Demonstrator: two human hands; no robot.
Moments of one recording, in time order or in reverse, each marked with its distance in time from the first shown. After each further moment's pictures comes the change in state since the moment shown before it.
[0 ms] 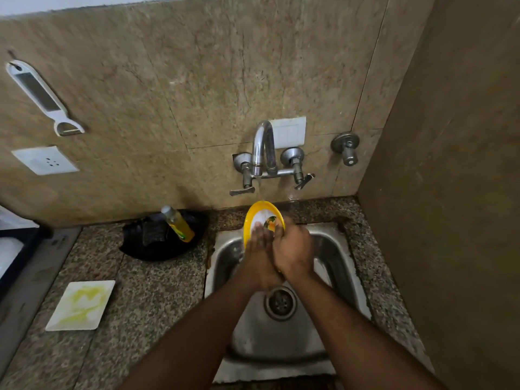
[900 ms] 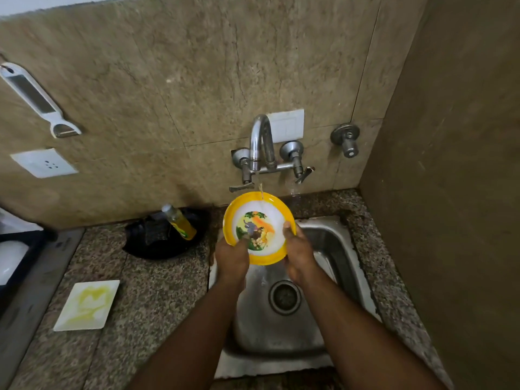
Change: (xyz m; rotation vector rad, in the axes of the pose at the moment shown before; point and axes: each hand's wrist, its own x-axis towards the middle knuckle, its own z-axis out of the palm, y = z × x) left_hand -0.018 -0.025 -0.018 -1.207 0.713 -0.596; right_hand 0.006 0.033 0.051 1.328 -0.166 0.643
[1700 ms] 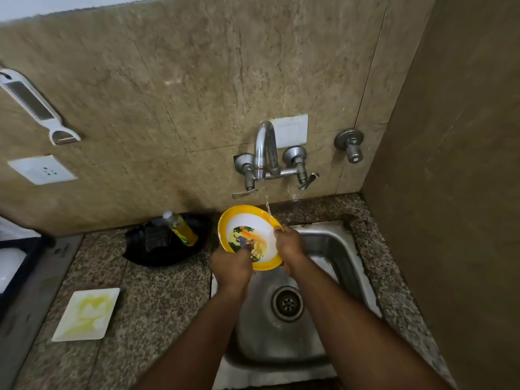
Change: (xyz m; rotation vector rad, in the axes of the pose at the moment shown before) left_hand -0.021 0.040 0.001 0.152 0.132 -0.158; right_hand 0.038 0.001 0.025 -0.630 0.039 0.073
